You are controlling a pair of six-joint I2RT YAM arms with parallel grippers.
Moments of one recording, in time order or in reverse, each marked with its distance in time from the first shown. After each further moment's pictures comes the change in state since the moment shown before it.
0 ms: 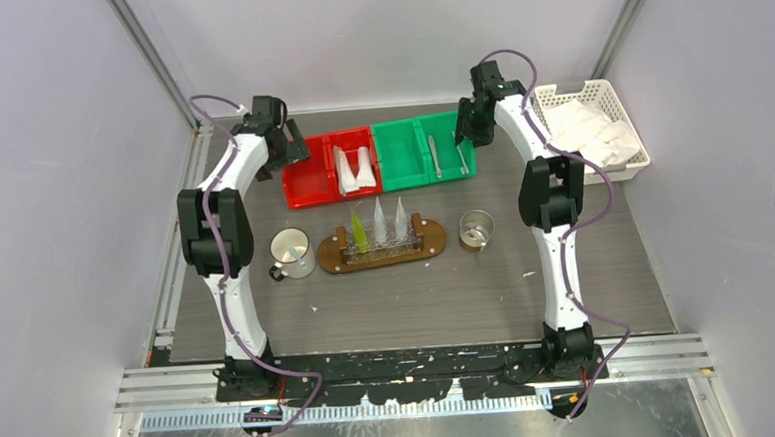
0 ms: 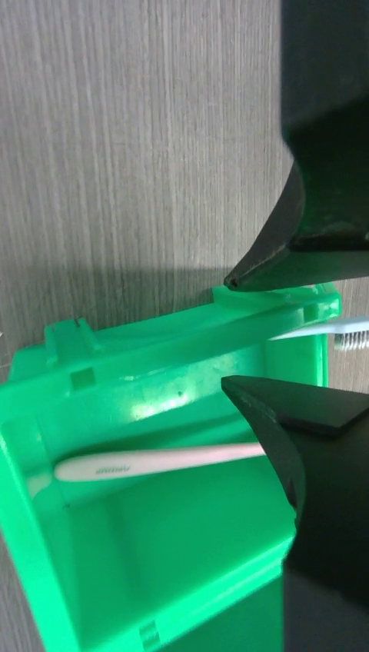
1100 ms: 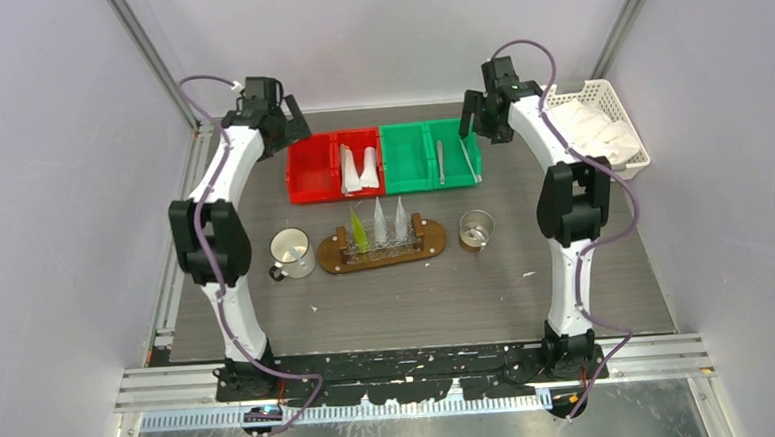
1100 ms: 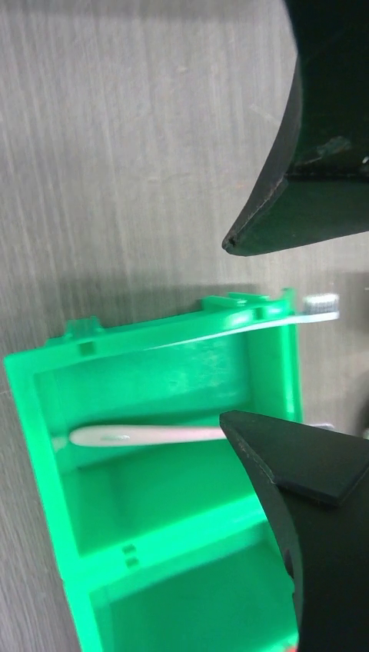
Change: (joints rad) left arm -0.029 -0.002 0.145 -0.021 0.036 0.006; right arm -0.001 -0.225 -0.280 0.123 0.107 0.010
